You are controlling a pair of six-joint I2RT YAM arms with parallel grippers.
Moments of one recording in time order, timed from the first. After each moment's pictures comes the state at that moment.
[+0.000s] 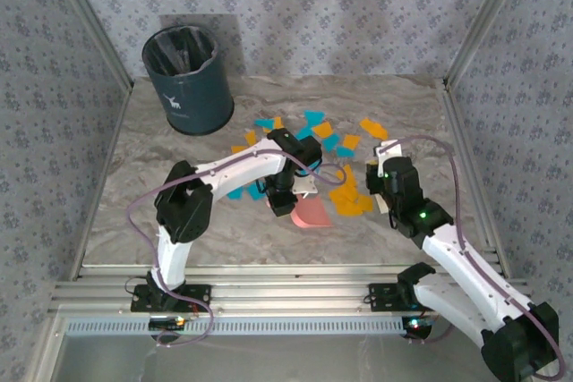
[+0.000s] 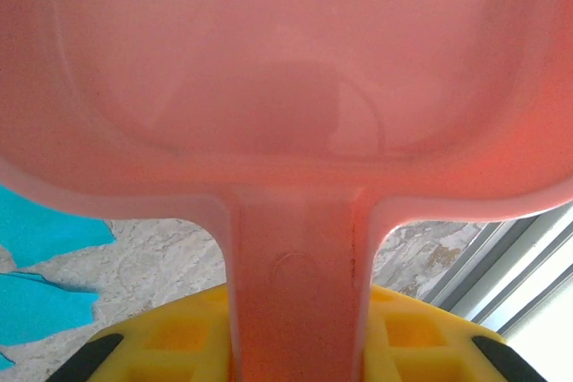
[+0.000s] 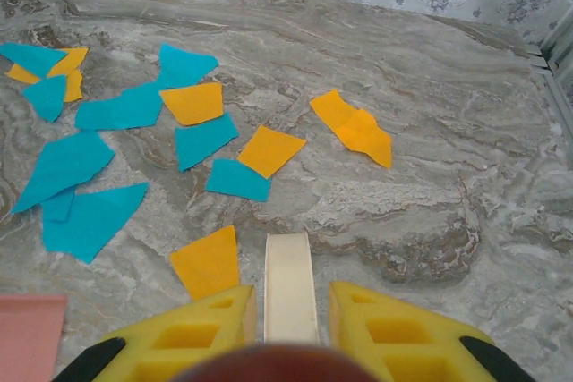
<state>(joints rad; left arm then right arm) -0.92 2.01 1.71 -1.40 0.04 0.33 0.45 0.82 0.60 -0.28 0.33 0.06</state>
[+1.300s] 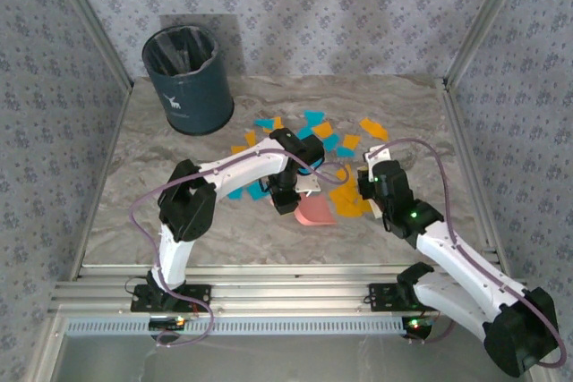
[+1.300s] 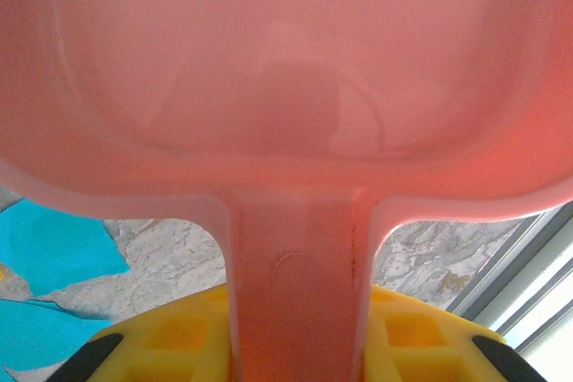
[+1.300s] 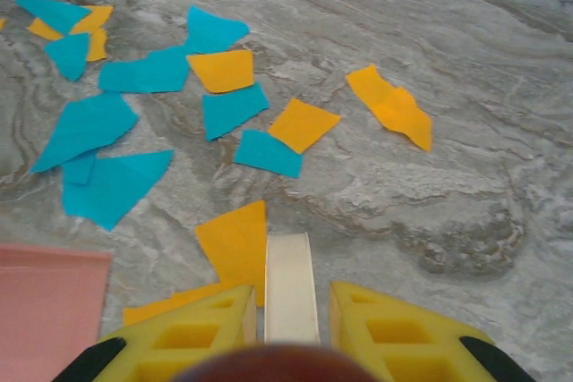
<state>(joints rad) -0.92 2.03 1.73 -1.37 0.04 0.33 0.51 0.88 0.56 -0.23 0.32 0.06</state>
